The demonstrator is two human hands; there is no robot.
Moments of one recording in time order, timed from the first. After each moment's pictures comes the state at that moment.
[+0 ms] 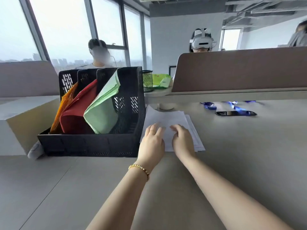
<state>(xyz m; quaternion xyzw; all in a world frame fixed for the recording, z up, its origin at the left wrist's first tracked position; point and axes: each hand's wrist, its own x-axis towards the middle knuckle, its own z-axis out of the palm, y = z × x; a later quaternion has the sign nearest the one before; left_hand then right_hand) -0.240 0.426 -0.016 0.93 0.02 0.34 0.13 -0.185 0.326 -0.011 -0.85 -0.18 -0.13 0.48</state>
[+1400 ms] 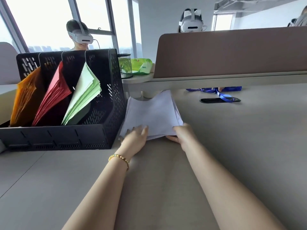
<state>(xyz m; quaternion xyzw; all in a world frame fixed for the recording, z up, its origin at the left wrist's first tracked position) -0.205 0.412 -0.029 0.93 0.21 0.06 0.29 -0.142 0.264 -0.018 -0.60 0.01 0.15 0.78</state>
